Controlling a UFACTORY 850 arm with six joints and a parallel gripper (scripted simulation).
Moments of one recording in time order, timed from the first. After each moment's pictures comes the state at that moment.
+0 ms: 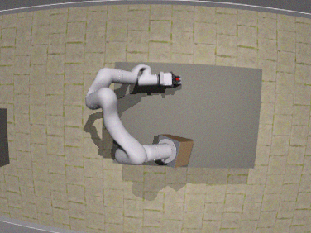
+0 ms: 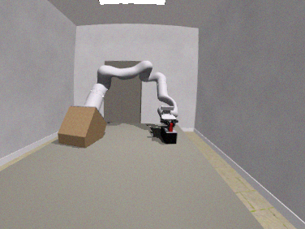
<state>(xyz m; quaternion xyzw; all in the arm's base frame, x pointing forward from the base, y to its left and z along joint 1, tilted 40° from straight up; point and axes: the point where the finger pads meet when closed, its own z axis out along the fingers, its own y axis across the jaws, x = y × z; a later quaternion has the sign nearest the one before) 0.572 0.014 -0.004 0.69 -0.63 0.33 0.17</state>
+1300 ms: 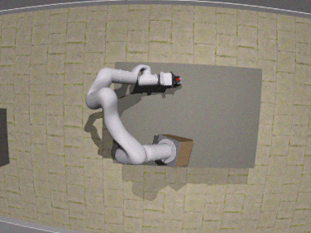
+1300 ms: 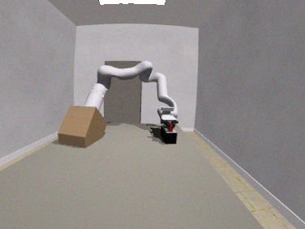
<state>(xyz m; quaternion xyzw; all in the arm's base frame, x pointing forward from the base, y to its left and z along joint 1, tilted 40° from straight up) 0.573 0.017 -0.008 0.69 -0.63 0.33 0.17</state>
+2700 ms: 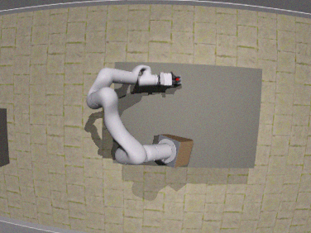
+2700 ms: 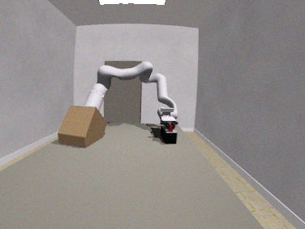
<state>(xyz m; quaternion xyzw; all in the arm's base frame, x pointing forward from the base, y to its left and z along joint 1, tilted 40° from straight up) 0.573 0.021 -0.014 0.69 -0.63 0.33 0.17</state>
